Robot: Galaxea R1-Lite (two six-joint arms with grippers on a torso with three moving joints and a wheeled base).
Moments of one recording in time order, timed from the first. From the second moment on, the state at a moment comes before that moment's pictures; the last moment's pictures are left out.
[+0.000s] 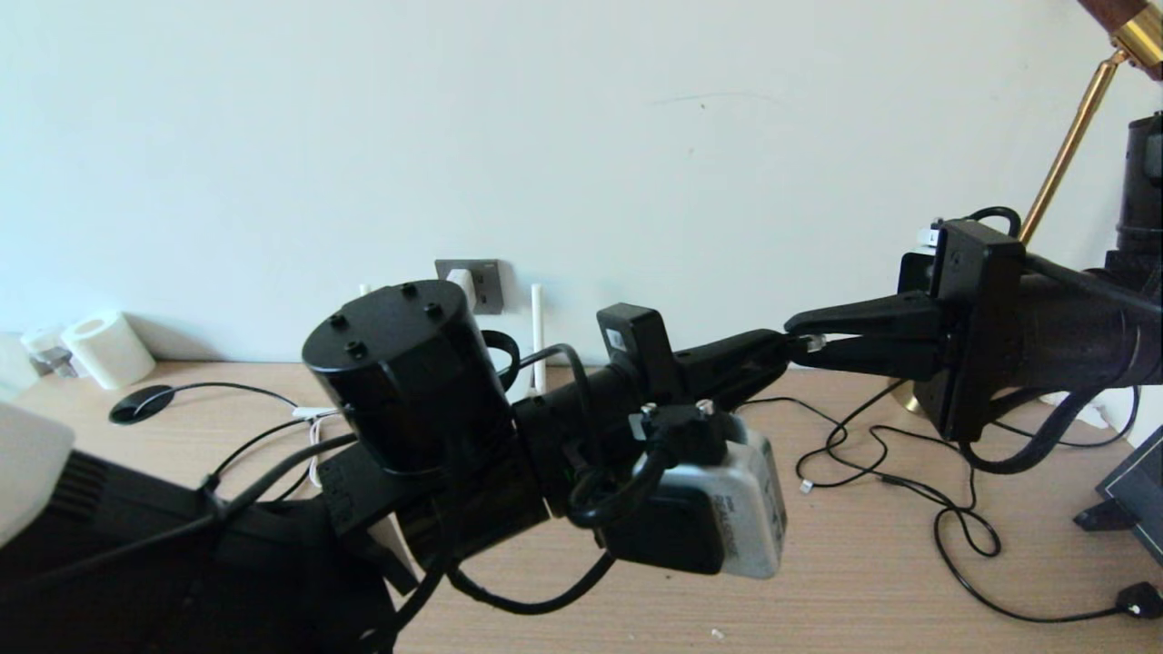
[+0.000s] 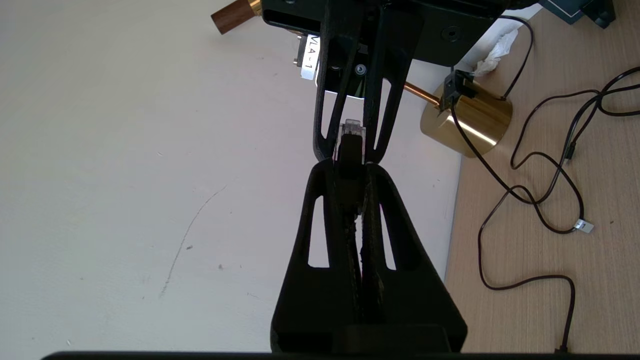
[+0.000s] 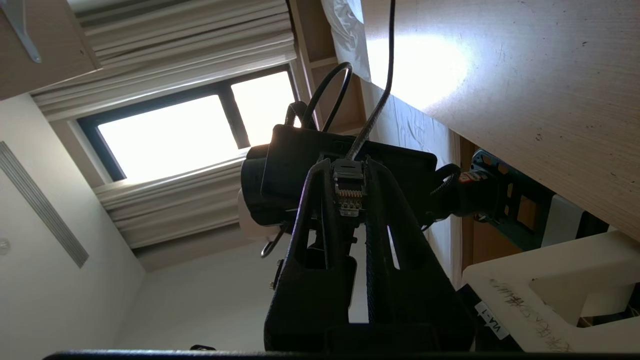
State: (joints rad) left arm -0.90 1.81 -0.89 -1.16 -0.27 1.22; right arm 0.33 1.46 -1.08 -0.12 0.95 1.38
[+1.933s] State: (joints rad) left arm -0.75 1.65 -0.77 -1.02 0.31 -0.12; right arm 0.22 0.61 -0.82 0.04 -0.16 0.01
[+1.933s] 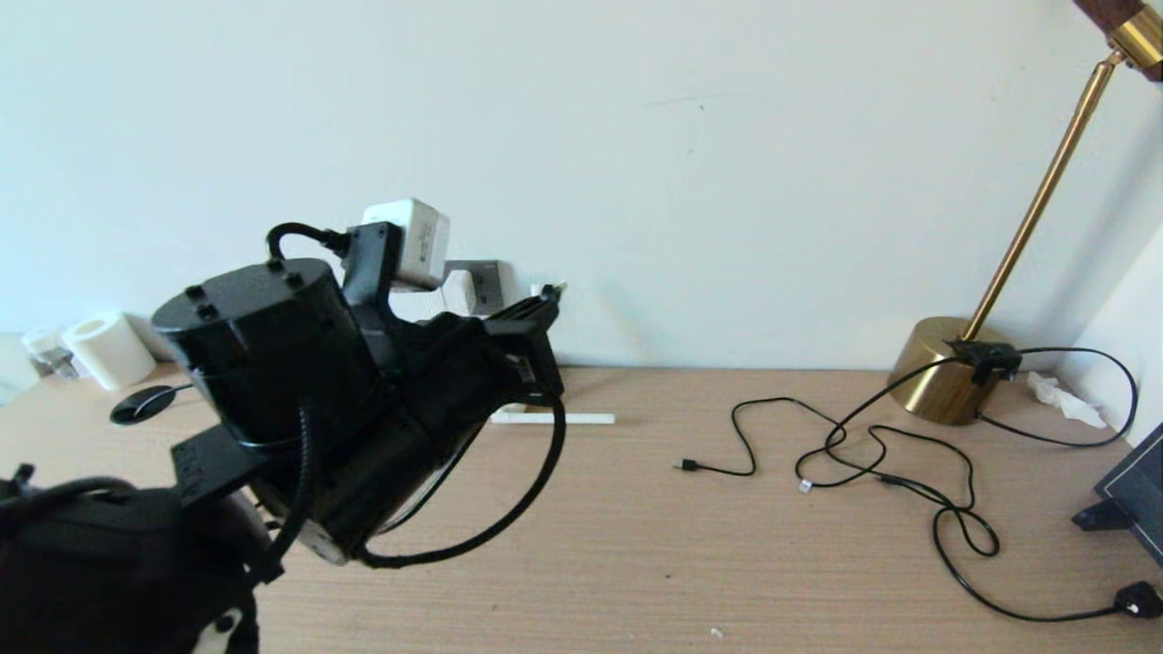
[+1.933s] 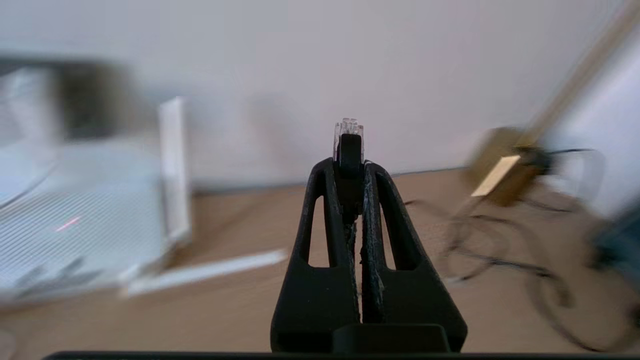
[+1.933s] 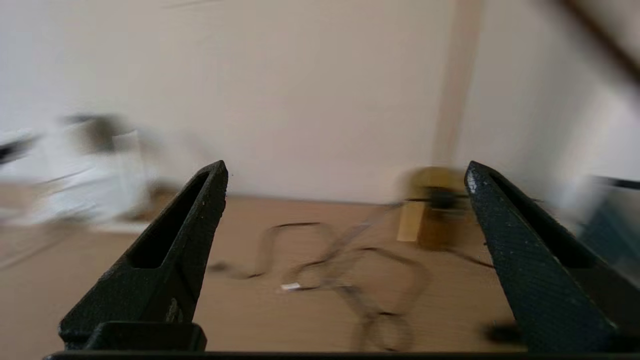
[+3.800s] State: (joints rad) left arm -0.66 1.67 -0.49 -0.84 0.64 -0.36; right arm 0.00 0.00 -0.02 0.05 0.01 -0.03
